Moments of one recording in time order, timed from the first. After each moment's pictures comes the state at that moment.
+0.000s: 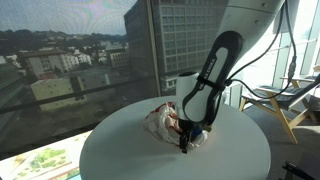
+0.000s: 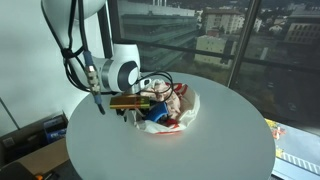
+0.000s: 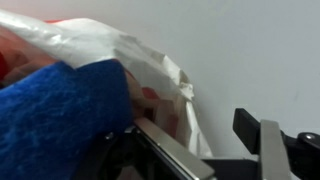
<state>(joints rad) 0.04 0.48 0.11 -2.28 -0.18 2.84 -0.26</state>
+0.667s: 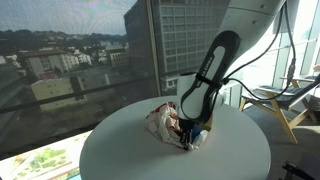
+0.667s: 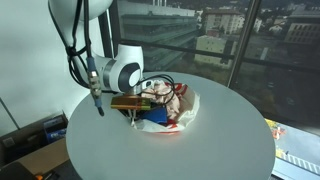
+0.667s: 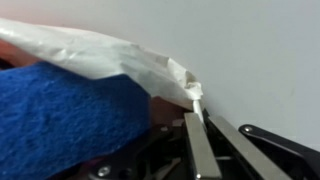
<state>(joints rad) -0.04 0.50 0.19 -2.27 -0.11 2.81 -0.32</state>
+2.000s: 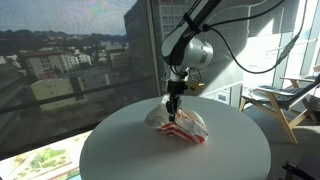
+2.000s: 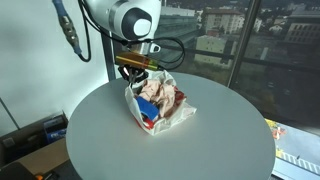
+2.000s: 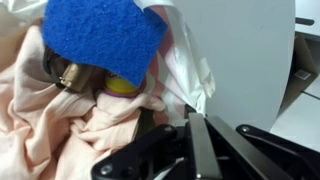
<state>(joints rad) -0.16 0.29 0.30 -2.08 0.26 2.35 -0.58</state>
